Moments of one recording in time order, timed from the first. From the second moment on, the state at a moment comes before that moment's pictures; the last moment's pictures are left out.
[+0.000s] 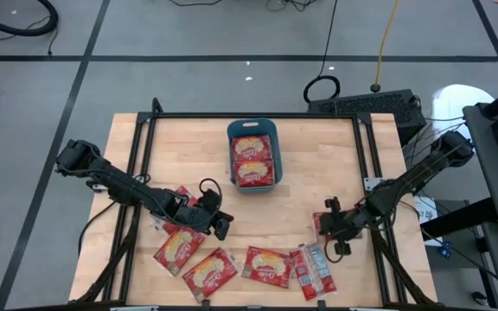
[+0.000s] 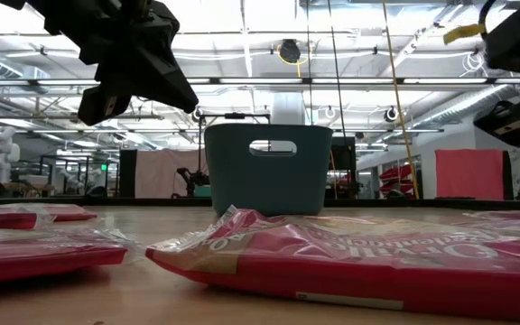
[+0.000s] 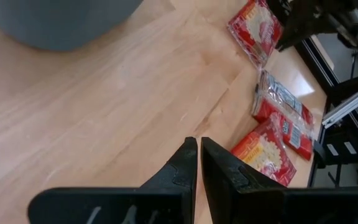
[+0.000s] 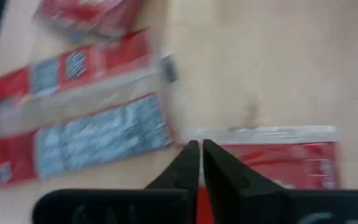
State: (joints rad) left arm -0.40 1.47 0.80 -0.05 -0.37 -1.14; right arm 0.62 1.08 0.46 -0.36 0.10 0.56
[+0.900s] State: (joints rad) left arm -0.40 1.47 0.80 -0.08 -0.40 -1.14; right arm 0.62 1.34 0.43 -0.23 0.07 -0.04
